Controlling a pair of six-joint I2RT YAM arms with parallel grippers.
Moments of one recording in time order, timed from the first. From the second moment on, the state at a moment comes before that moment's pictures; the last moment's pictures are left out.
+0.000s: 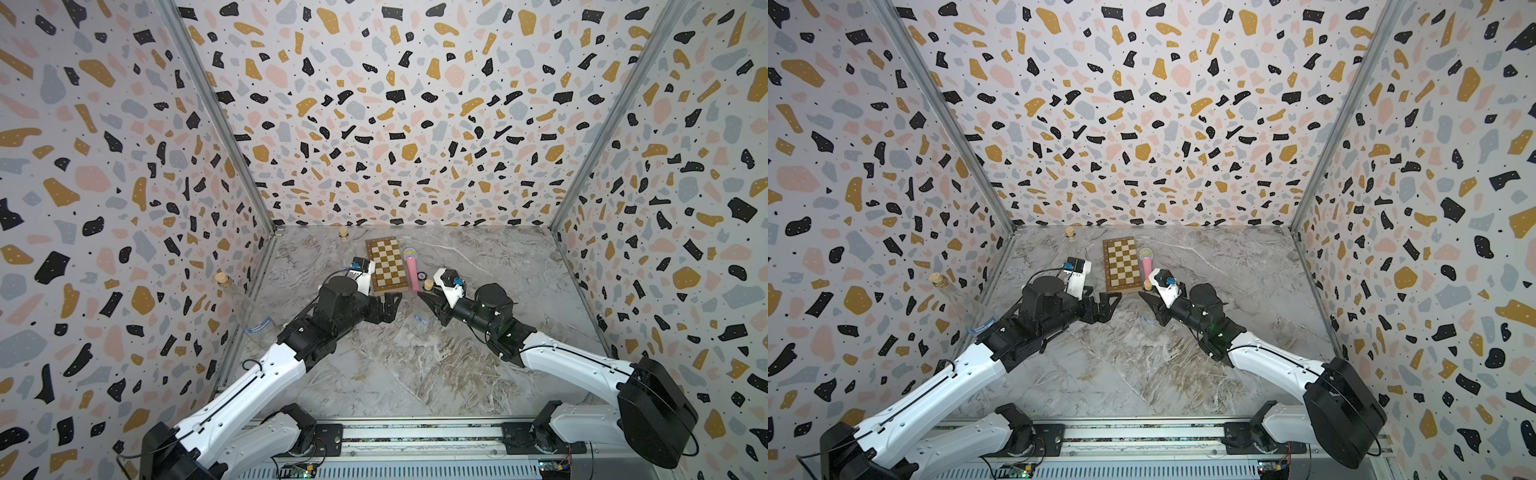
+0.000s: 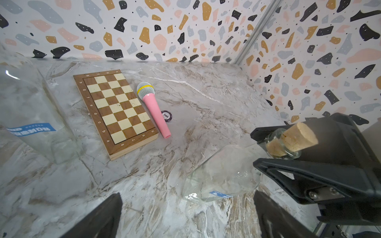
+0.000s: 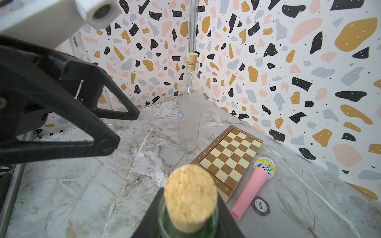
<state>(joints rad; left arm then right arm) -0.61 1.00 0.84 -0.28 0.05 -0.36 0.74 1.27 0.67 0.51 -0.25 -0.08</state>
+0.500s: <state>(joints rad) -0.61 1.01 0.84 -0.28 0.04 -0.35 0.75 1.29 0.67 0.57 -0.28 -0.06</state>
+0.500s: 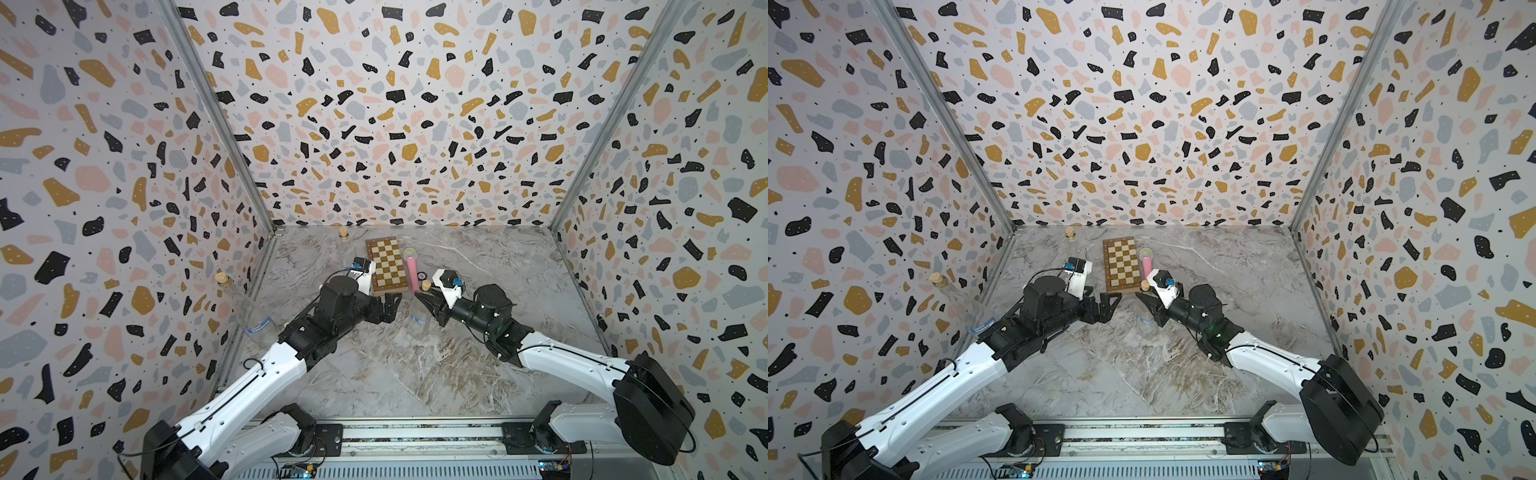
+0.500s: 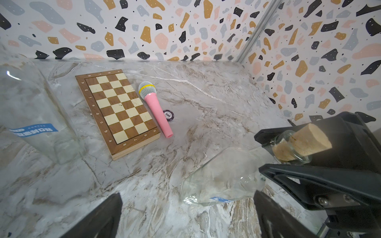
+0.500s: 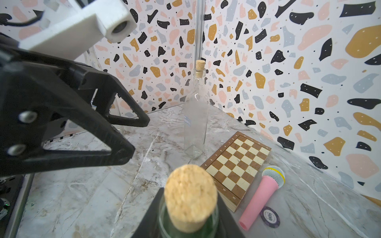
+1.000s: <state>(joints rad) -0.61 0.99 0.82 -0.25 0.05 -0.34 0.76 1.32 0.67 0.60 -0.30 -0.06</state>
